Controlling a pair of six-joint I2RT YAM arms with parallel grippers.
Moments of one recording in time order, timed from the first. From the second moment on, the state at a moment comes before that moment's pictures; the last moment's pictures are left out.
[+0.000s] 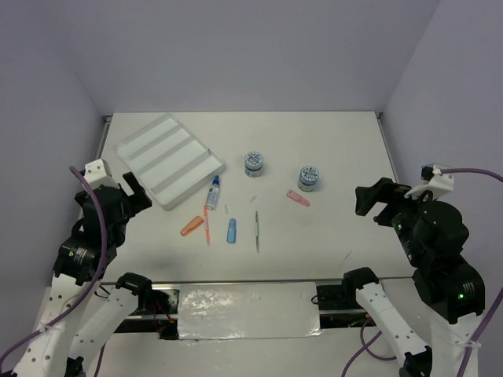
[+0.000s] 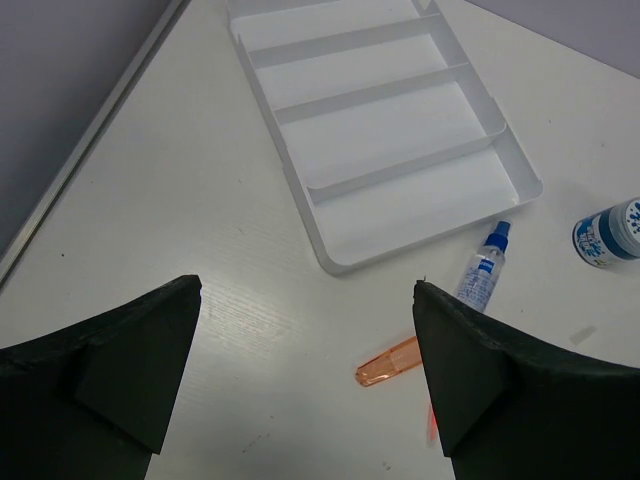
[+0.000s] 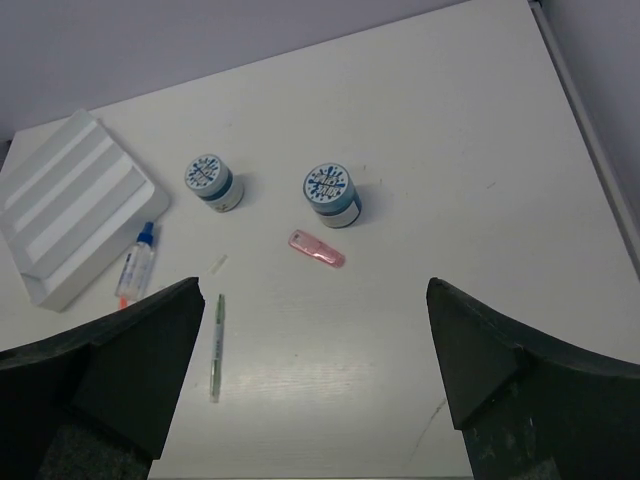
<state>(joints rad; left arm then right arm) -0.28 0.58 0.91 -0.77 -0.55 -0.45 0.23 0.53 1.28 -1.00 0.22 0.35</state>
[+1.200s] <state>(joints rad) -0.27 0.61 0.91 -0.74 -0.49 -0.42 0.94 1.65 1.06 -0.55 0.34 0.81</state>
